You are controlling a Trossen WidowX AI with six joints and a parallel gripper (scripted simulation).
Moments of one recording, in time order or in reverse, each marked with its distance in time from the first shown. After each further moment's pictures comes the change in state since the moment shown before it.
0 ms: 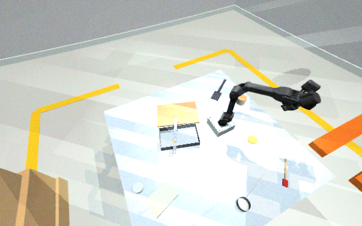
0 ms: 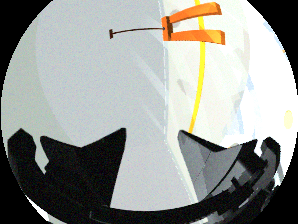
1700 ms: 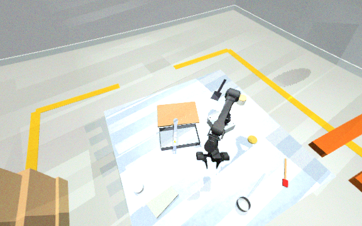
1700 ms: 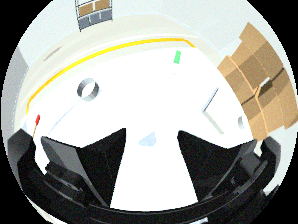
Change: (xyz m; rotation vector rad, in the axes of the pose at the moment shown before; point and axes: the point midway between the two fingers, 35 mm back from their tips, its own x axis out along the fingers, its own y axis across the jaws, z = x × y) arm -0.541 -0.361 -0.066 0.040 -1.277 -1.485
